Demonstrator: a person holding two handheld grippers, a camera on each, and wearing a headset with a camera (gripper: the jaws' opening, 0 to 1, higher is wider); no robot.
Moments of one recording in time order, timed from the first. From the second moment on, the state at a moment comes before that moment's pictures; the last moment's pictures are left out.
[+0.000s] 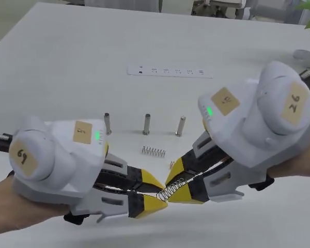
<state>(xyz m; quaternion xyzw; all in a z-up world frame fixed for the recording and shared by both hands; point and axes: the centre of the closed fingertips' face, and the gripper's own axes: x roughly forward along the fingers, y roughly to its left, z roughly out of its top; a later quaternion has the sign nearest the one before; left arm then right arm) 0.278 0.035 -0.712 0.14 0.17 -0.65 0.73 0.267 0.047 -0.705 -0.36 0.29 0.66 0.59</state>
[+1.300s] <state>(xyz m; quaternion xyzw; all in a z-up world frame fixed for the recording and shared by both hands) 0.330 0.124 -0.718 0.06 0.19 -0.41 0.89 0.280 0.057 -0.708 -0.38 0.29 0.69 0.55</state>
